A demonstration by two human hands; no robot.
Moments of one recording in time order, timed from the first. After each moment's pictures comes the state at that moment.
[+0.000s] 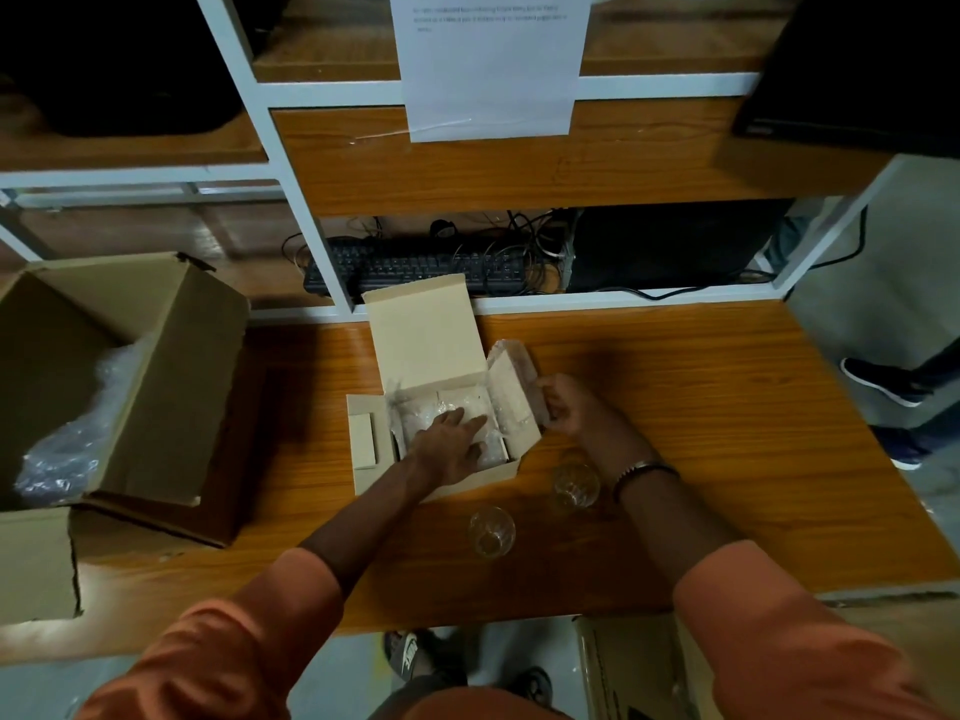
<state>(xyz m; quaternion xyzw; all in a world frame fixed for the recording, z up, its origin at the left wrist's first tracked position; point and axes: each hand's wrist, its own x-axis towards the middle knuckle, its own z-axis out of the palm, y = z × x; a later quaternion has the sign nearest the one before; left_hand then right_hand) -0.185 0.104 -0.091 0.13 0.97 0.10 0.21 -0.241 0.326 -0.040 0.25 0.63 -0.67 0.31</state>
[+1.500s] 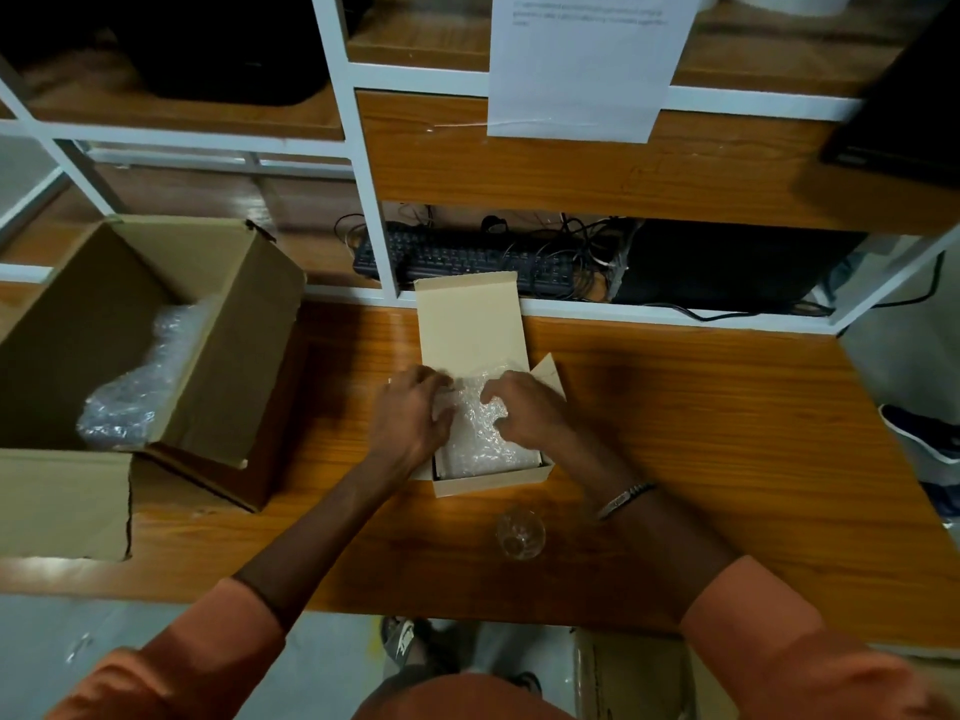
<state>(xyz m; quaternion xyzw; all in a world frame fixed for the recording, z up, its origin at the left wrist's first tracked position) -0.151 0.031 -0.036 0.00 0.98 0.18 -0.10 -0.222 0.226 -0.025 -0.24 0.95 -0.16 0.15</state>
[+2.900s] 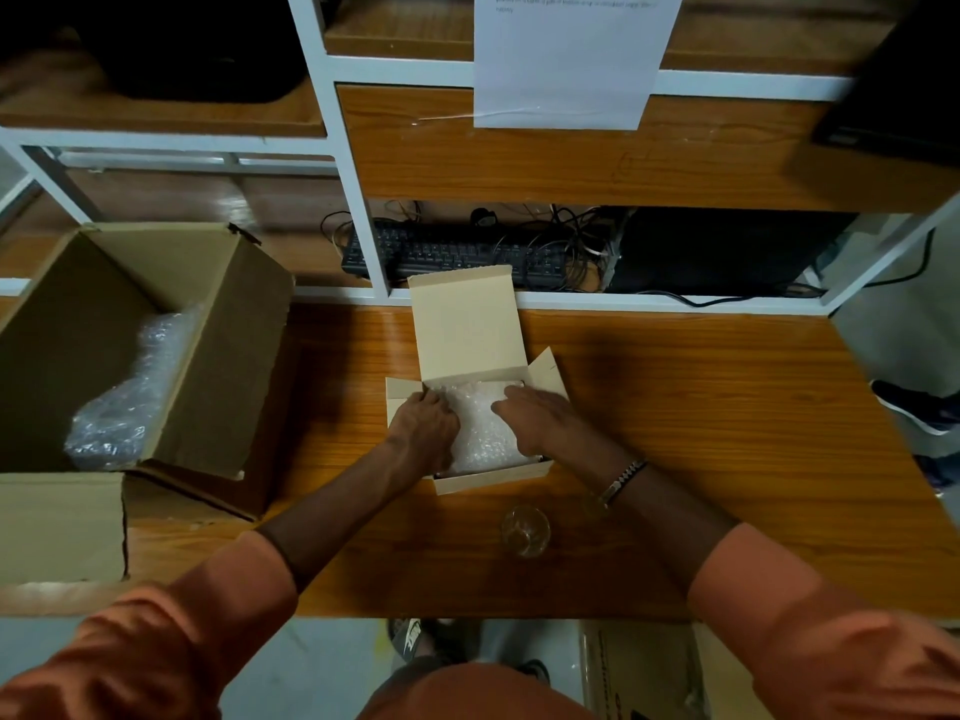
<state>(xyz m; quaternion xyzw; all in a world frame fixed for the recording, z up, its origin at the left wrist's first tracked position) -0.172 0.044 -0.050 0.17 0.95 -0.21 0.16 -0.218 0.233 -0.028 -0.32 0.93 0.05 0.18</state>
